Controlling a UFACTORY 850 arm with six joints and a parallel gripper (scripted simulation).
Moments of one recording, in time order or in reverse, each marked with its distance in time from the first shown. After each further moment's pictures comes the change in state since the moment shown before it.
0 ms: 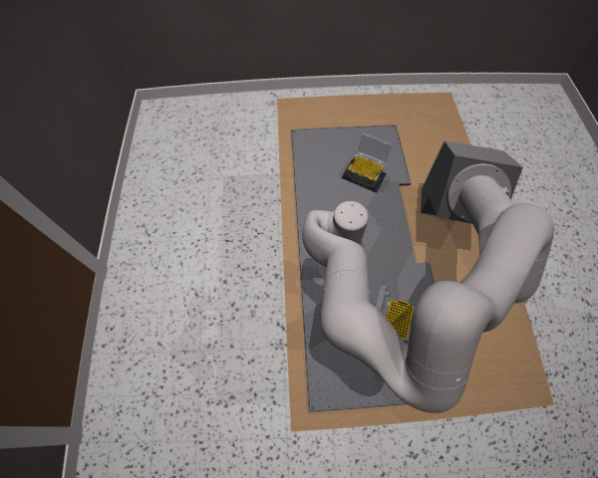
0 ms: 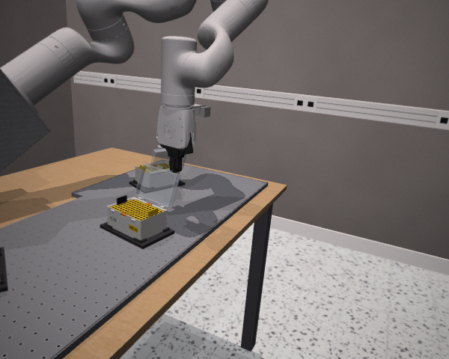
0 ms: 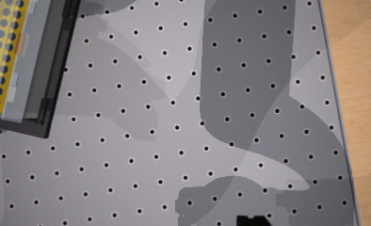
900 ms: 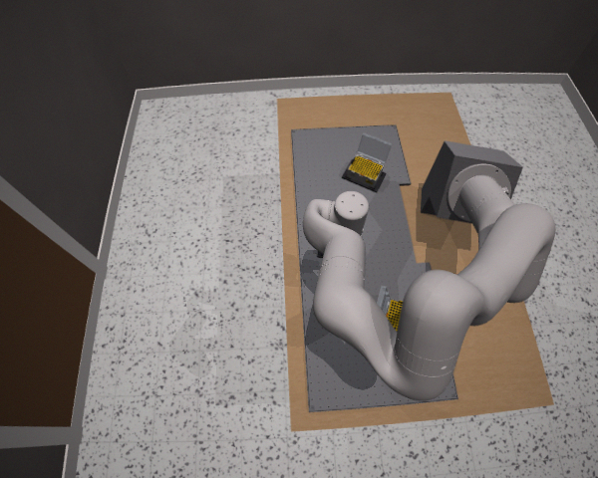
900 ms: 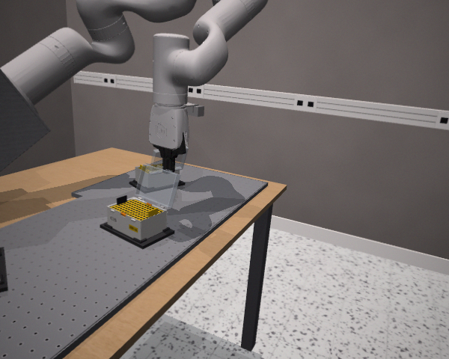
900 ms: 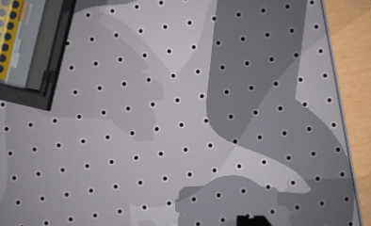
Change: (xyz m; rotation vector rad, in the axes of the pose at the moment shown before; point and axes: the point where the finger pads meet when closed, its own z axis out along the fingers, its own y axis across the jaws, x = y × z) arm -0.027 0.000 -0.004 0.000 0.000 0.000
